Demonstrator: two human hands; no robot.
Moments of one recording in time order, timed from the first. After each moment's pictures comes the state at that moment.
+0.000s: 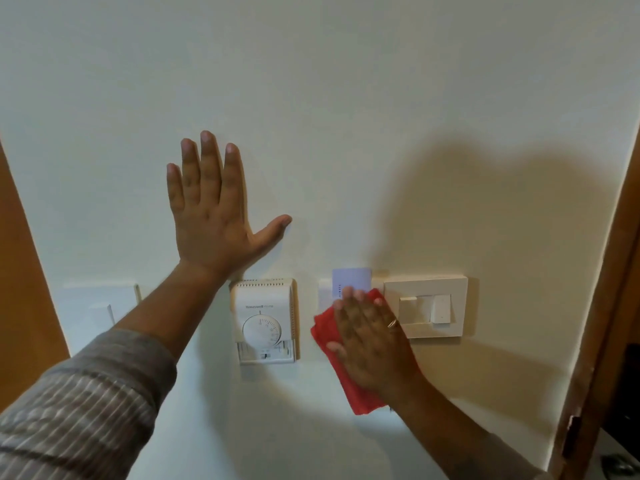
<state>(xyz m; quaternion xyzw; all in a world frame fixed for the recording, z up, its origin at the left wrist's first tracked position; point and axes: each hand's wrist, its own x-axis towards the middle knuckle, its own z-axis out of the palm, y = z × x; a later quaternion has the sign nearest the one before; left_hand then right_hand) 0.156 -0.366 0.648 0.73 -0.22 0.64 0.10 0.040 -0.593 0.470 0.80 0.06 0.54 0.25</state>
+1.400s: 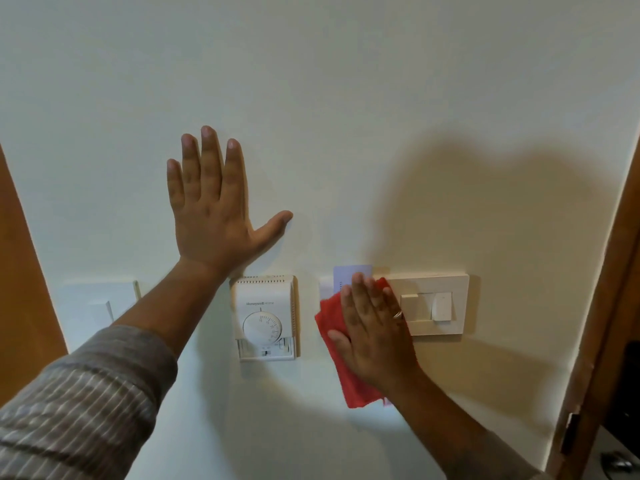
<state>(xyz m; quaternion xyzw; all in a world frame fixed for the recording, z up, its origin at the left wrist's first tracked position) 0.157 -0.366 0.646 0.73 -0.22 0.64 0.11 0.041 -0.587 0.479 0.80 0.02 0.56 0.21</state>
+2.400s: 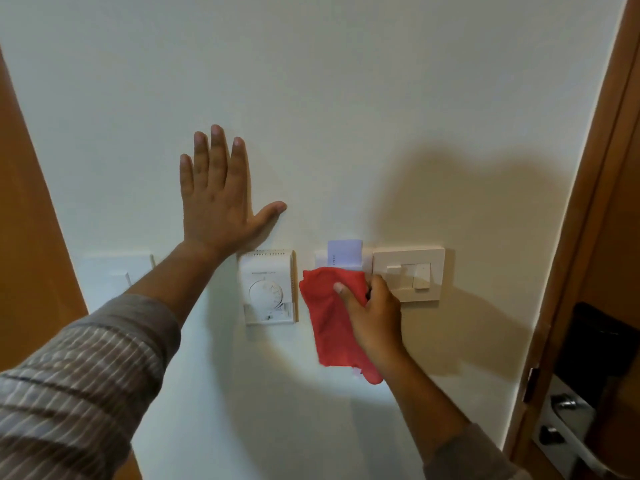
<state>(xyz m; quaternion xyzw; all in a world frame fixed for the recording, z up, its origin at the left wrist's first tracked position) 0.134 -0.351 0.641 0.80 -0.27 0.53 0.13 -0.012 -0.538 0.505 0.76 -0.16 0.40 -0.48</state>
